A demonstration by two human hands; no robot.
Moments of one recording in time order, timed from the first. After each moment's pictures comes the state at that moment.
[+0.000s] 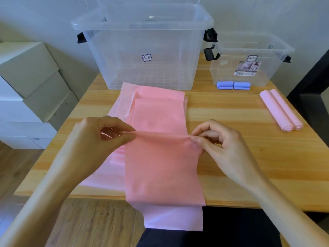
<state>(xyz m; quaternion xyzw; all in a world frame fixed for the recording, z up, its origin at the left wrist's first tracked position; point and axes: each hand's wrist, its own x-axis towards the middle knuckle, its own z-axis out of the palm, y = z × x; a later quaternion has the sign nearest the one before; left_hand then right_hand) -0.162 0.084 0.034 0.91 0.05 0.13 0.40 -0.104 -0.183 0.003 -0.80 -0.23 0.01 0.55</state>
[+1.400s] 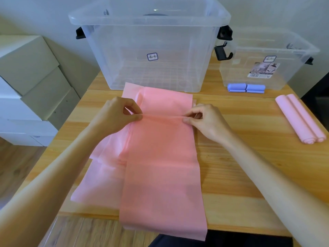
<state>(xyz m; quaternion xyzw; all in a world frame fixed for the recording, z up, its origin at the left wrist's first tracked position) -0.029 0.127 -0.004 0.95 0.04 0.05 0.32 0.028 -0.135 -0.027 -0.90 -0.21 0.01 0.39</state>
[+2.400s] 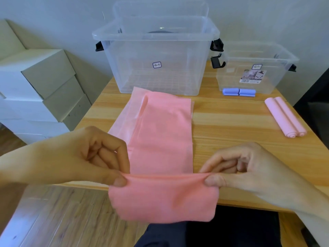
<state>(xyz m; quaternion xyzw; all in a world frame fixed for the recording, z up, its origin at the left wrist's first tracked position) -0.201 0.108 0.090 0.84 -0.09 -0.24 0.48 -0.142 -0.212 0.055 -0.73 -0.29 0.26 0.56</state>
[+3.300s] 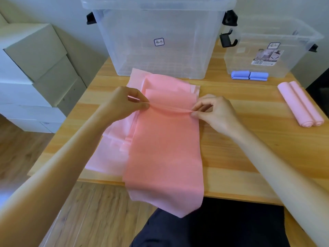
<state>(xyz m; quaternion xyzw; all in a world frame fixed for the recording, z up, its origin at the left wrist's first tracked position) -0.064 0.112 0.007 0.89 0.10 0.02 0.44 -0.011 -0.149 -0.020 -0.88 -0.19 0.02 0.44</state>
